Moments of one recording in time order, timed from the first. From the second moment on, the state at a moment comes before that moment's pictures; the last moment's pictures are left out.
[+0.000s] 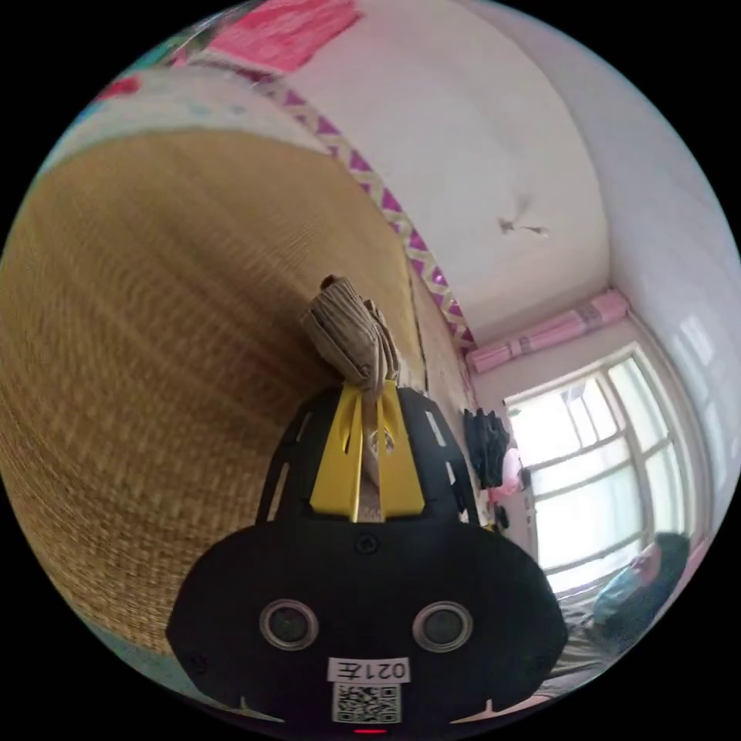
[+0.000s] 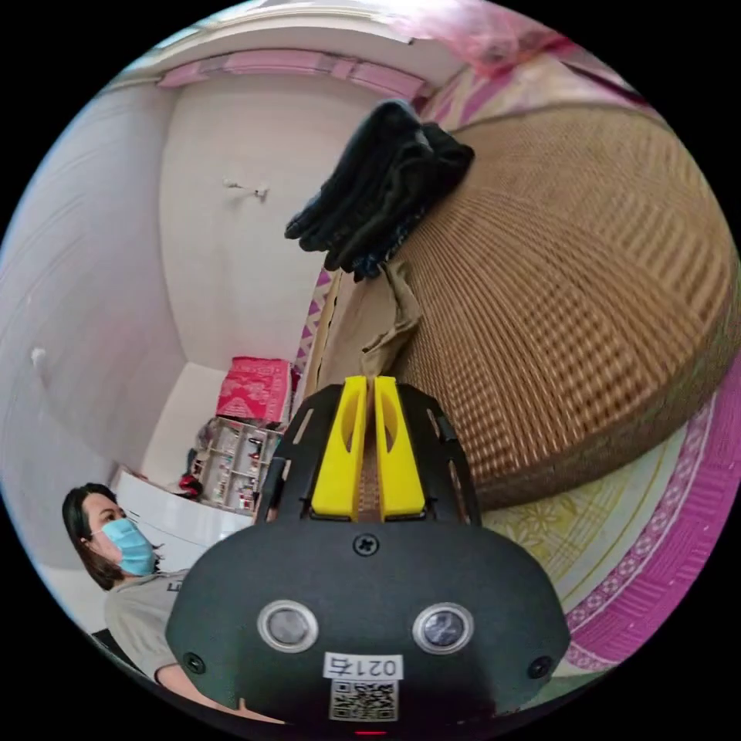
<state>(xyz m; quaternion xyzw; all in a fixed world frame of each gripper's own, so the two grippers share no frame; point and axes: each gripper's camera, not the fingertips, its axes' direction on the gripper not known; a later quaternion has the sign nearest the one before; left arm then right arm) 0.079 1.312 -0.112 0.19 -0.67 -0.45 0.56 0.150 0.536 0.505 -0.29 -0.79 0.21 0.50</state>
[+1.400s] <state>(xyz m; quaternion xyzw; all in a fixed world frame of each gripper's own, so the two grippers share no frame) -0.350 1.020 0.086 -0.38 -0.68 -0.19 0.60 -0.150 0.239 0.258 0.01 -0.64 -0.57 0.51</state>
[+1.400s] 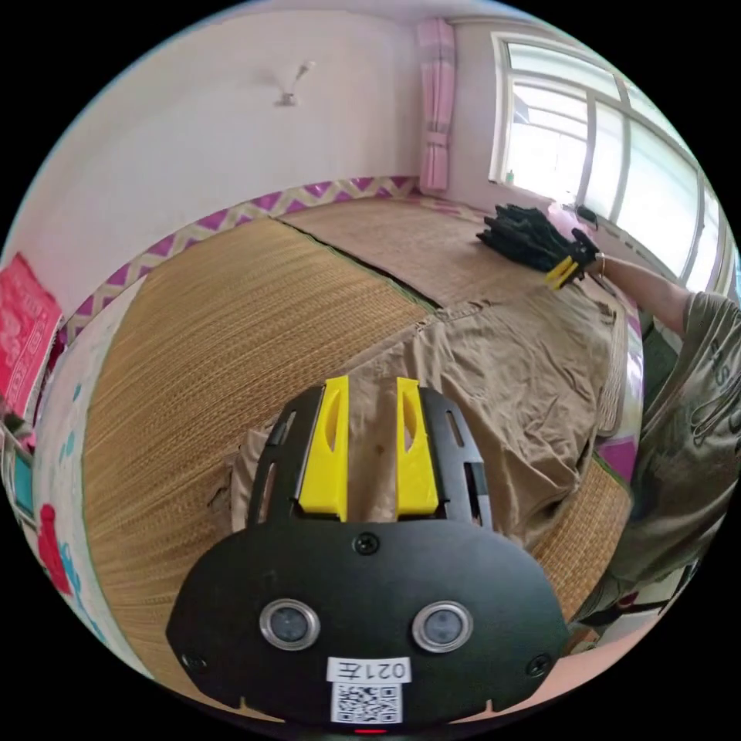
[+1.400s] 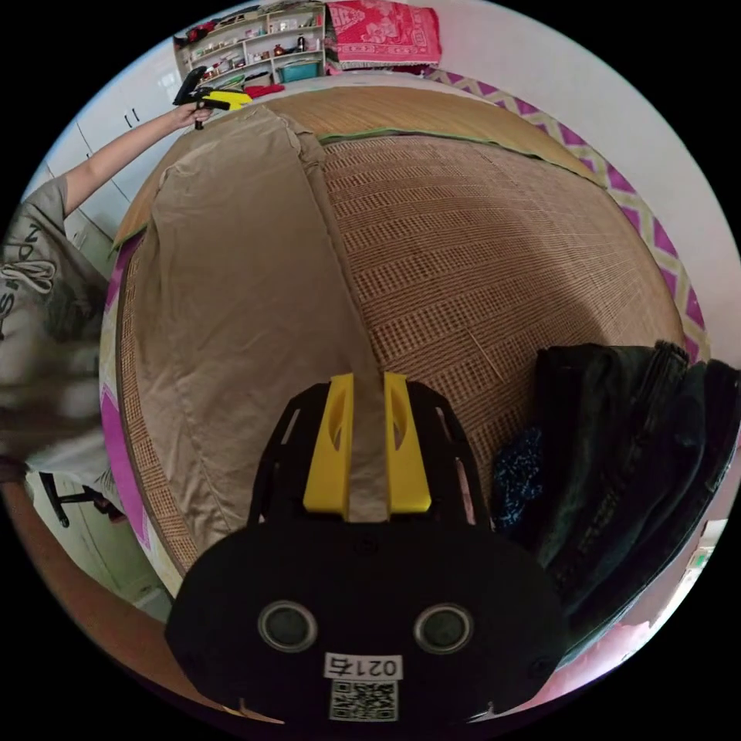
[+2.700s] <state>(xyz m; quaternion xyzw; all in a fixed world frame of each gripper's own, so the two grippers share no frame) -0.158 0.842 0.178 -0.41 -0.61 -0.07 0.67 0.189 0.260 0.211 0.17 -0.69 -0.46 0.53</state>
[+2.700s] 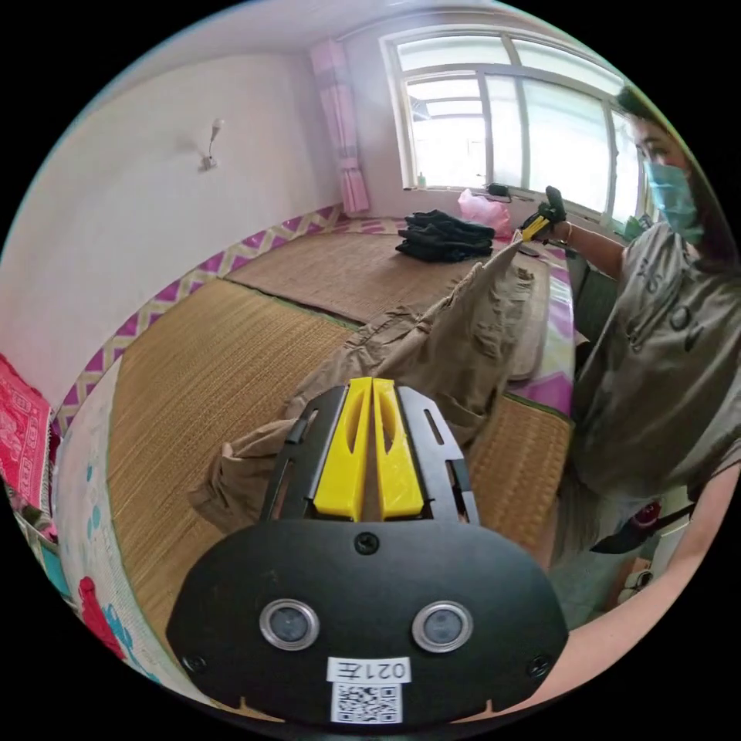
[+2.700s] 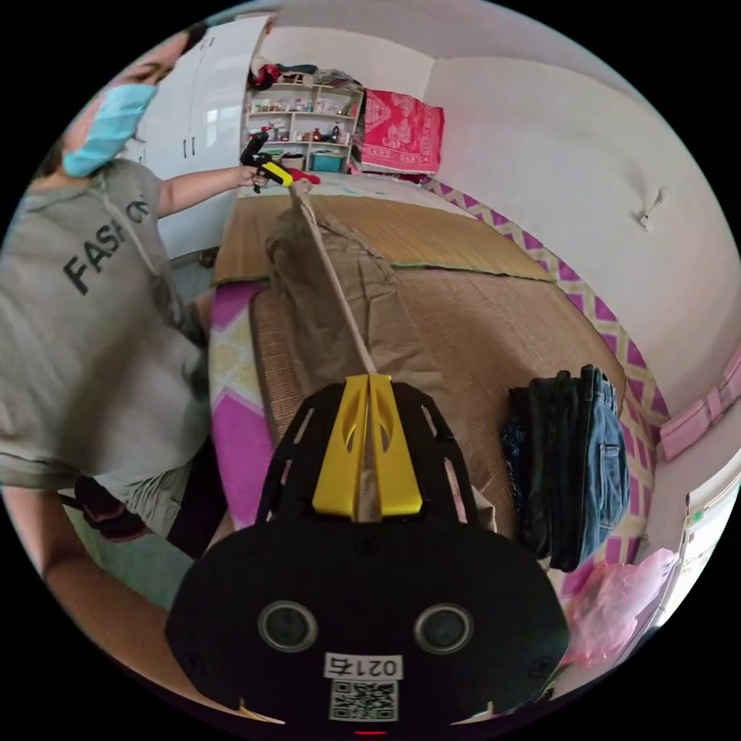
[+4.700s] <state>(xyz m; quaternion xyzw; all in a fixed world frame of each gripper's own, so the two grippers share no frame) -0.031 0.985 0.028 0.00 -0.63 -0.39 0.67 0.173 0.361 0.172 -0.08 -0.65 -0.36 0.66</state>
